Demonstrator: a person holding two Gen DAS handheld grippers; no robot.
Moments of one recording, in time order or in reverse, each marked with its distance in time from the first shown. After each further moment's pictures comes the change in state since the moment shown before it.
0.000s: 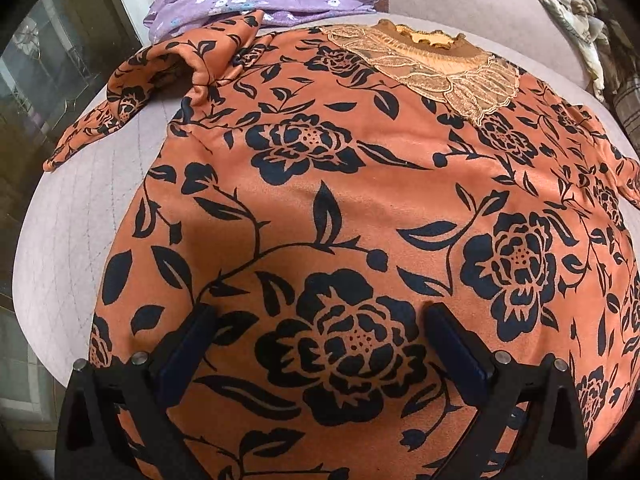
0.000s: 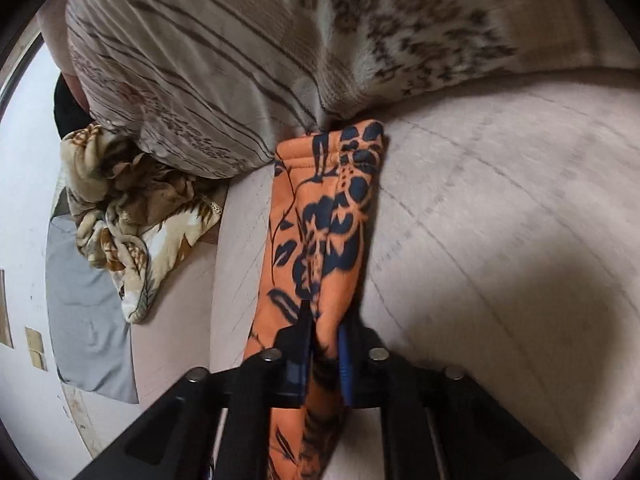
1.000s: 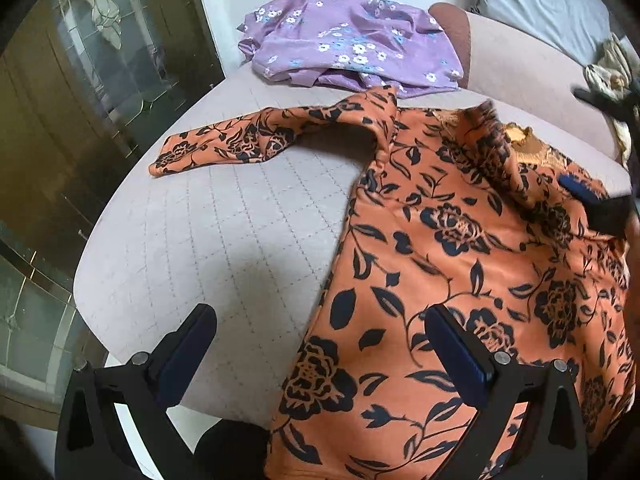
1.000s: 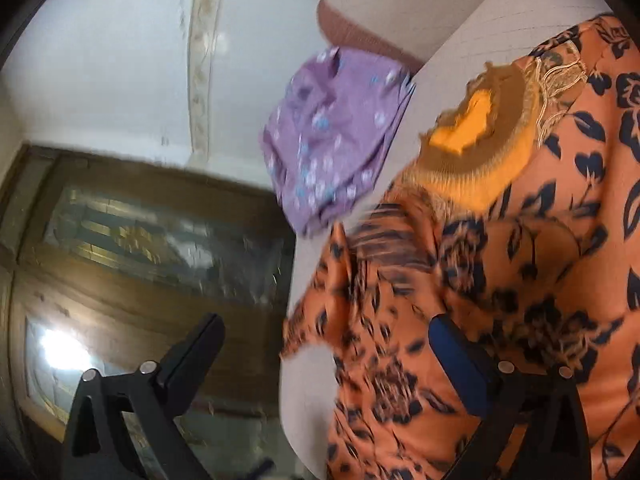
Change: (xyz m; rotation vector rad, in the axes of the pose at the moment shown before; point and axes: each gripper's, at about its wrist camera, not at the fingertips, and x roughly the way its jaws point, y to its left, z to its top) left arm -0.076 0.120 0.010 -0.140 -0.156 0.095; right arm -0.001 0.198 -0.481 -0.618 1.027 0.499
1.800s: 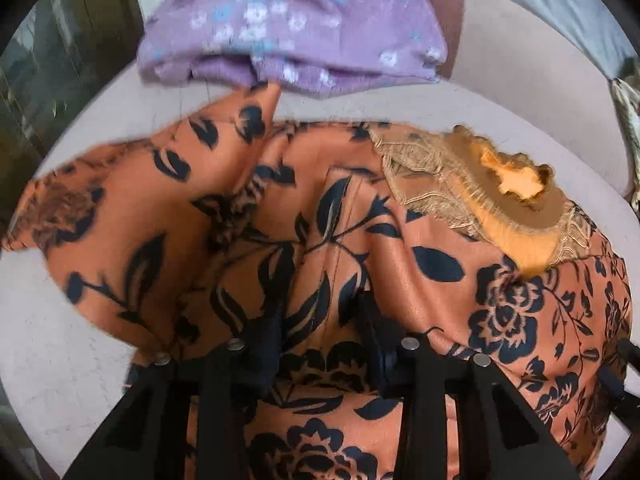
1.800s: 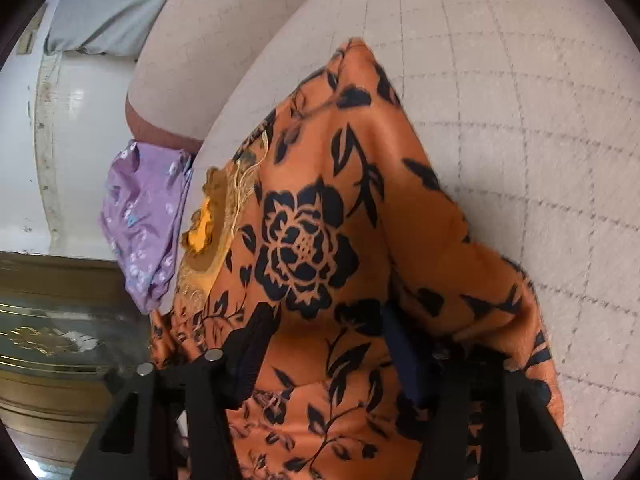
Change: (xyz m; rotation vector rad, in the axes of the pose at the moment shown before) left arm 0.154 -0.121 0.126 0.000 0.105 -0.117; right arm -0.092 -0.117 0.054 0.268 -0.130 -0.533
